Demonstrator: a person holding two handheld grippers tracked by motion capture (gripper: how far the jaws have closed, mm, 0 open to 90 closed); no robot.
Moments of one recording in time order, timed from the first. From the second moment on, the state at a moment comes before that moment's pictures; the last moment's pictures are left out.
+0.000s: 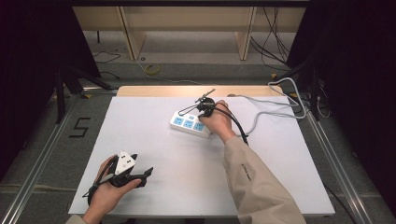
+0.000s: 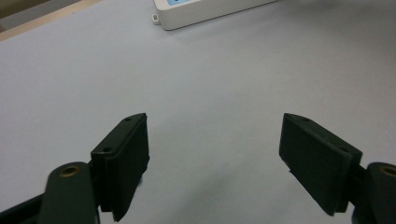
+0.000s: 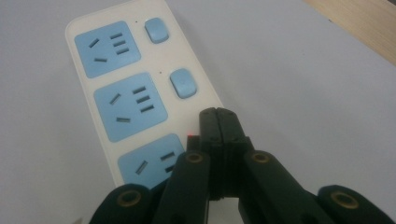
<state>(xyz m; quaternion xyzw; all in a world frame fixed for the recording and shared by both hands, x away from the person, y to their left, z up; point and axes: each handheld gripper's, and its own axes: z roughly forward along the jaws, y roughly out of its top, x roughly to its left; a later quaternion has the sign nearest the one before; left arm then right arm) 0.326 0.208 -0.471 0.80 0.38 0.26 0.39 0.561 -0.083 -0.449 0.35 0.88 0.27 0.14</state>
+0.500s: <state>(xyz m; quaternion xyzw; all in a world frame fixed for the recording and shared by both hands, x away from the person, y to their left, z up) 0.326 0.208 -0.472 0.80 0.39 0.26 0.39 0.559 -0.083 -0.450 0.36 0.88 0.28 0.15</state>
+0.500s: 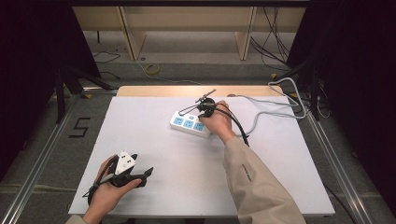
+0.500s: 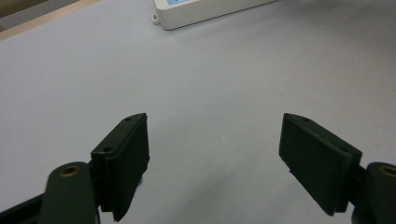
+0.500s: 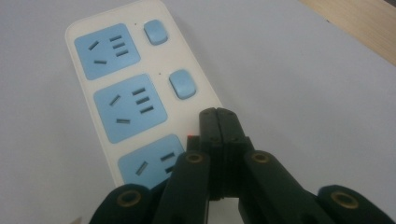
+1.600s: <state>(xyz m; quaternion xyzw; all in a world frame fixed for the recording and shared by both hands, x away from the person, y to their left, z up) 0.326 0.209 -0.472 0.80 0.39 0.26 0.39 0.532 -0.107 -0.429 0.35 0.86 0.33 0.16</state>
